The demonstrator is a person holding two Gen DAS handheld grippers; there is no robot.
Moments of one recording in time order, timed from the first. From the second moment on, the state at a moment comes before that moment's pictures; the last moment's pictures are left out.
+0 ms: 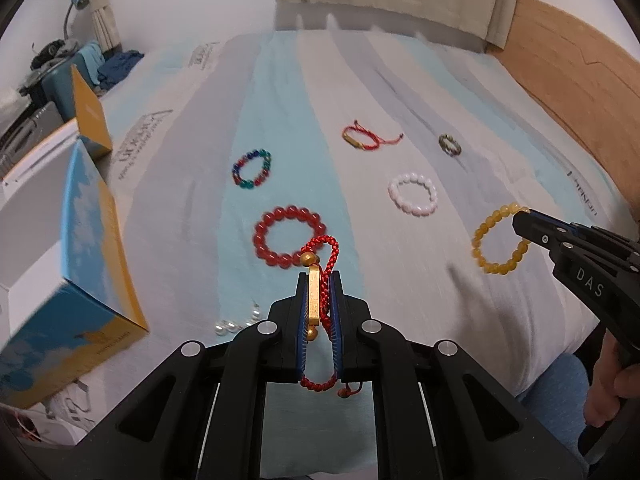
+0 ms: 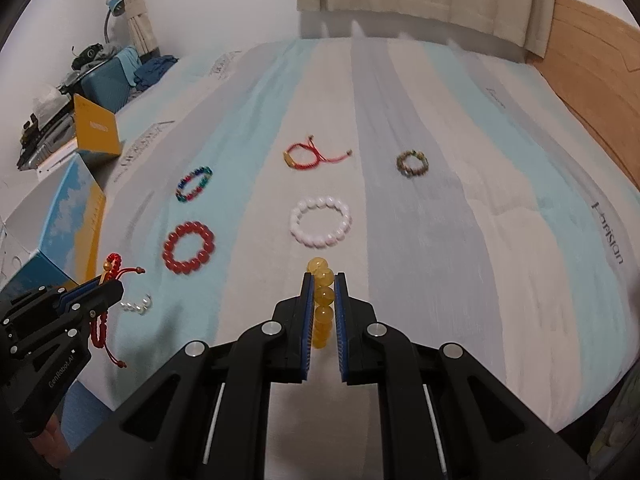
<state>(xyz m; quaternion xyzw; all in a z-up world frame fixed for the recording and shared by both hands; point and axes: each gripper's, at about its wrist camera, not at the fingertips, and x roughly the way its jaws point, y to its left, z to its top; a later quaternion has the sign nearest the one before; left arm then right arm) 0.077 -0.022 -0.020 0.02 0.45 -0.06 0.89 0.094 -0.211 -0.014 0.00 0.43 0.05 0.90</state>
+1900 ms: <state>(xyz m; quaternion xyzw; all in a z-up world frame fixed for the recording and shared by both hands) 0.028 0.365 -0.035 -0.13 0.50 0.20 0.83 0.120 0.220 -0.010 -0.15 0.46 0.29 0.83</state>
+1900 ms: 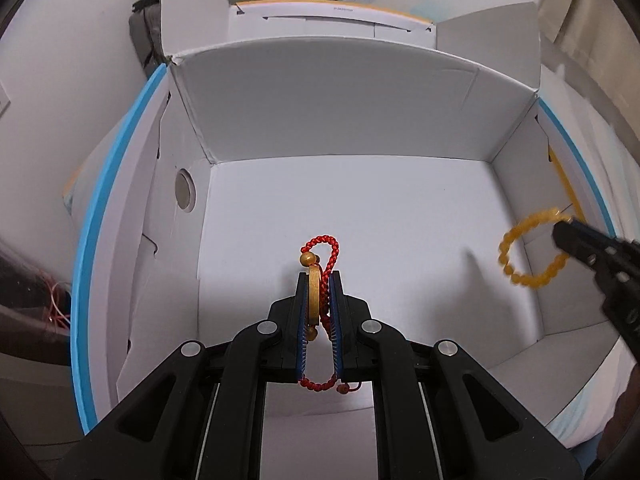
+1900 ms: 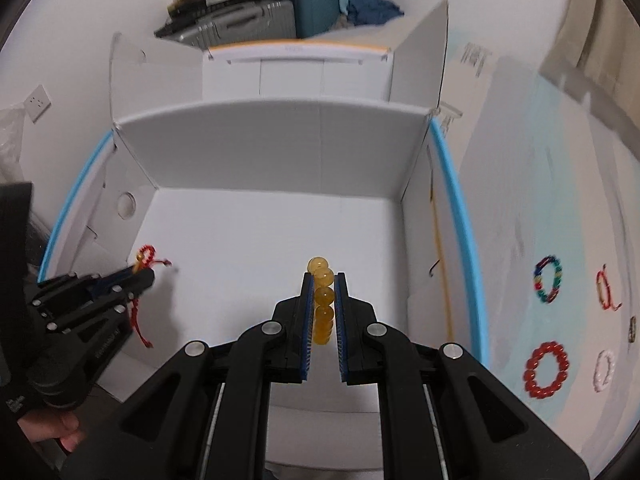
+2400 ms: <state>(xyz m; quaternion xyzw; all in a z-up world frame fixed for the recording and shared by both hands) 0.019 0.351 -0.015 -0.11 0.48 0.22 0.84 0.115 0.203 0.006 -0.13 0.44 0.30 0.84</state>
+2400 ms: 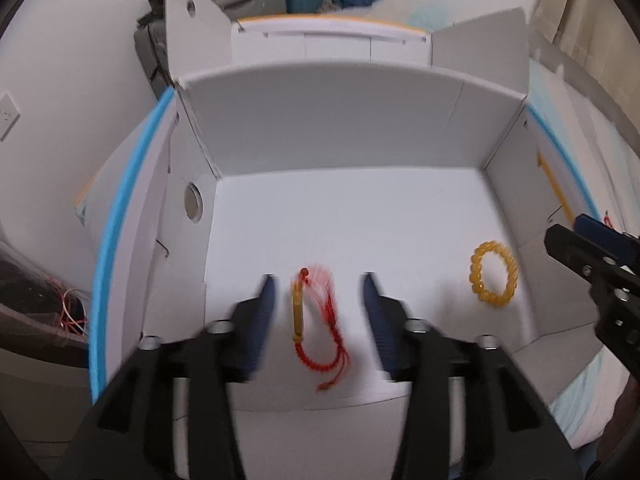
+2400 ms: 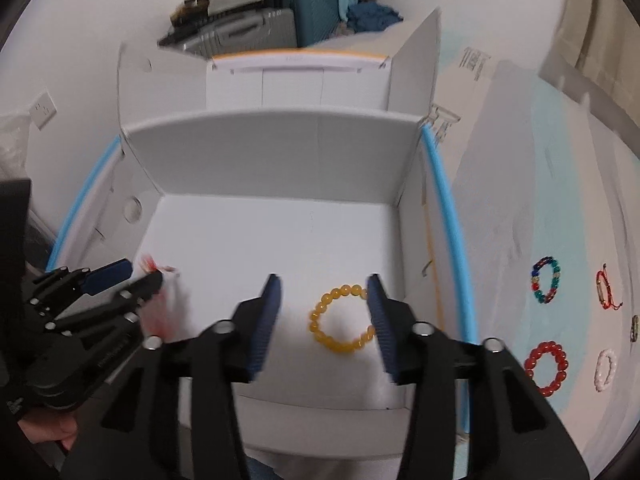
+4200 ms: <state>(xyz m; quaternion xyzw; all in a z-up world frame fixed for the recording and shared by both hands) 0.110 0.016 -0.092 0.01 0.46 -0.02 0.89 0.245 -0.194 -0.083 -0.03 0.51 0.05 0.86</state>
